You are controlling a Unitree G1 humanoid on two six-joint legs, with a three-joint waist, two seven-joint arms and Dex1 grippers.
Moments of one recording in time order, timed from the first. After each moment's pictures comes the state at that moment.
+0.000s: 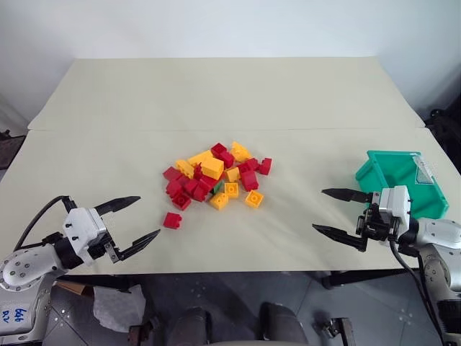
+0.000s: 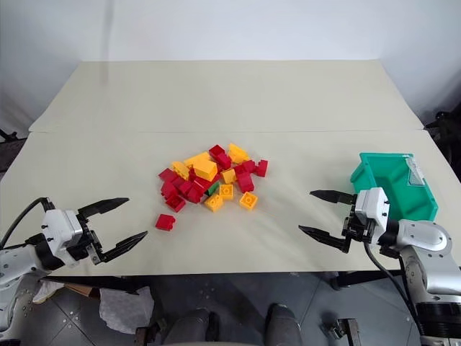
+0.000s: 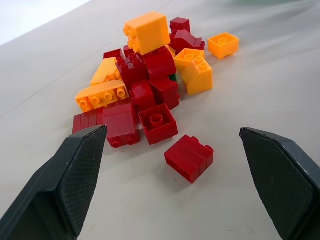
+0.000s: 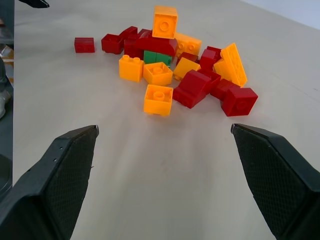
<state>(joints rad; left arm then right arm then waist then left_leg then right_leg) 0.15 0.68 0.37 -0.22 -0.45 -0.05 -0.94 -0.12 -0.74 -0.20 0.00 0.55 -0.03 1.25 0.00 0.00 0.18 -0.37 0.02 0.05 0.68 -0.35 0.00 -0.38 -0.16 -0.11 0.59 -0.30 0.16</state>
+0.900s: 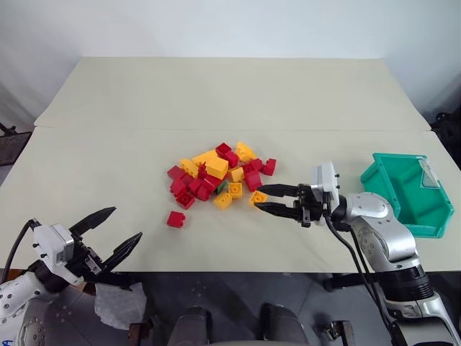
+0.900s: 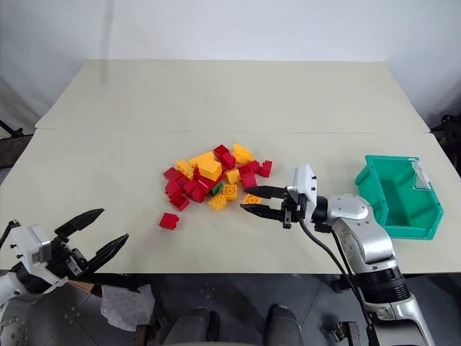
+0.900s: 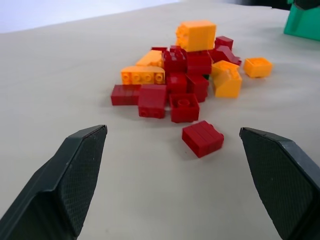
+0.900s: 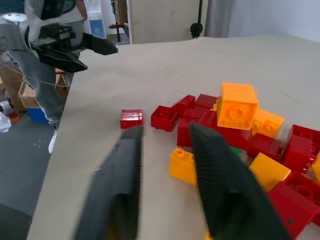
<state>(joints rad) 0.31 0.54 0.49 -0.24 -0.58 -0.03 -0.89 -0.42 -0.54 0.08 -0.11 0.51 0.23 1.14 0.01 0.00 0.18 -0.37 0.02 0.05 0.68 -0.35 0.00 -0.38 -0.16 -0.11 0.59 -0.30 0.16</state>
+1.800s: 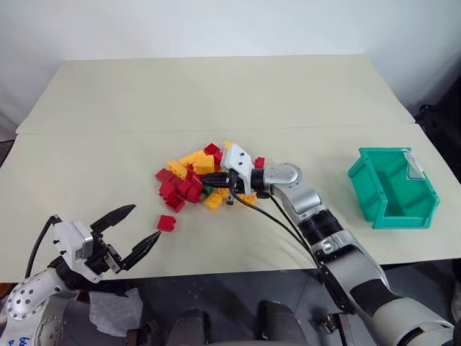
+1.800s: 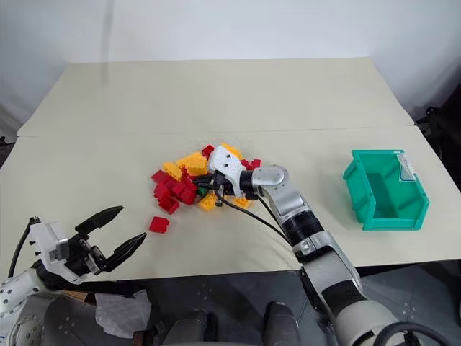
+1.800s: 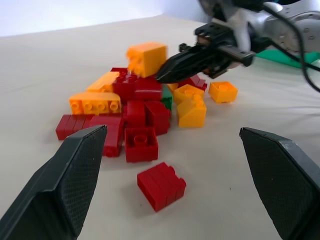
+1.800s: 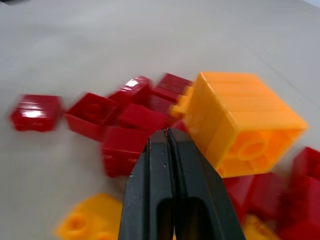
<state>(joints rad) 0.29 0.52 0.41 -0.34 -0.59 0.04 -0.84 -0.96 -0.15 0.30 0.72 0.09 -0.04 0.95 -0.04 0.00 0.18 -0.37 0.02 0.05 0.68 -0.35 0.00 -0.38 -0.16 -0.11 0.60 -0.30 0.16</state>
